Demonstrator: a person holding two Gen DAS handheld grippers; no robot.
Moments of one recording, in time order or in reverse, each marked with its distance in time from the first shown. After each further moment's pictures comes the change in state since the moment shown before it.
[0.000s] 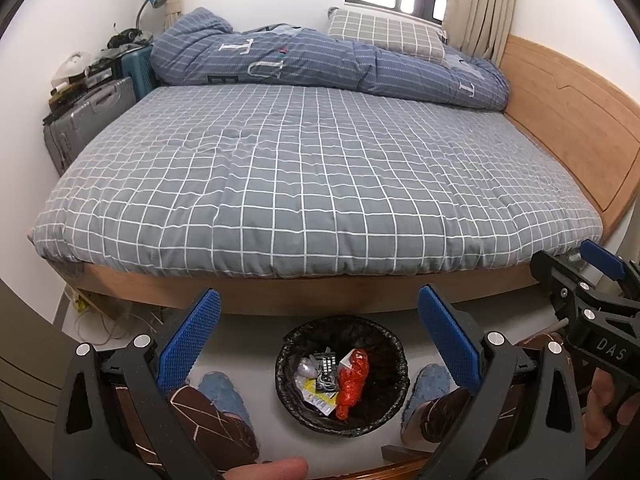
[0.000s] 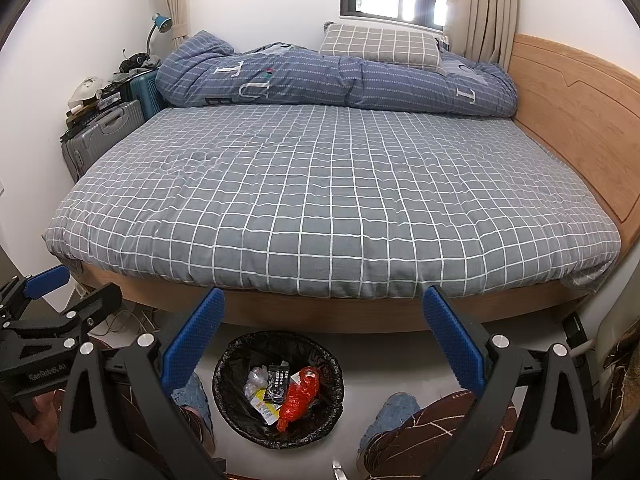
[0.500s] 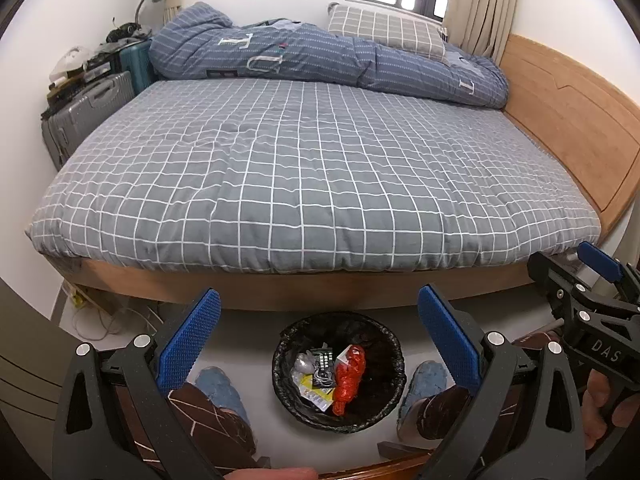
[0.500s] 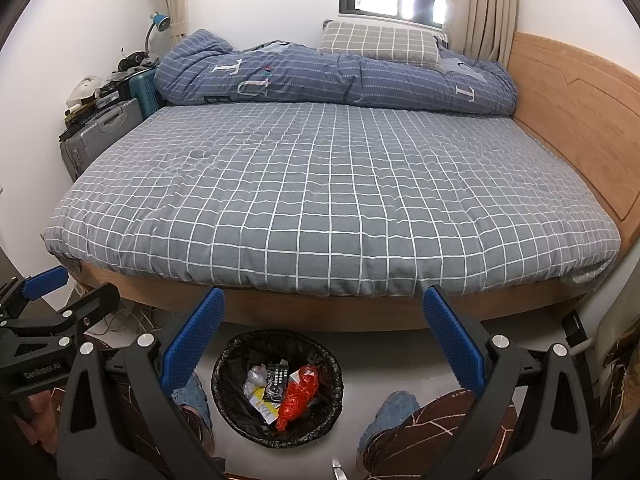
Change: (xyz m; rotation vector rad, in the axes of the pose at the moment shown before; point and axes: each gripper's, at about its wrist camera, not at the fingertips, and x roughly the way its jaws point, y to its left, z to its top) left arm 0.002 0.000 -0.001 -0.013 0.020 -0.013; right arm 0.003 0.000 -0.002 0.005 0.005 -0.005
